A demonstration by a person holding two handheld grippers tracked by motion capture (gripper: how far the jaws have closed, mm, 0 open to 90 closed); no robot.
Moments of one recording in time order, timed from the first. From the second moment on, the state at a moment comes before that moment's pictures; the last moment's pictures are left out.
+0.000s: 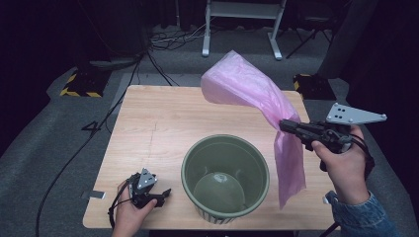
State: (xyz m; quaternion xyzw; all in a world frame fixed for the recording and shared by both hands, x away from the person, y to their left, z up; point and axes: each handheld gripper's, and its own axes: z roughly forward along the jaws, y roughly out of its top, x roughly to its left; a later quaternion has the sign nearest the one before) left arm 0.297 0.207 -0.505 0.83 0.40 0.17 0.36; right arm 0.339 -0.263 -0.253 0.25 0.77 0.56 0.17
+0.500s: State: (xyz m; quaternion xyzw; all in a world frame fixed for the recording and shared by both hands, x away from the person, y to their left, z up) left arm 0.297 0.207 -0.505 0.83 0.40 0.17 0.36; right arm 0.334 -0.229 -0.227 0.22 0.77 0.57 0.16
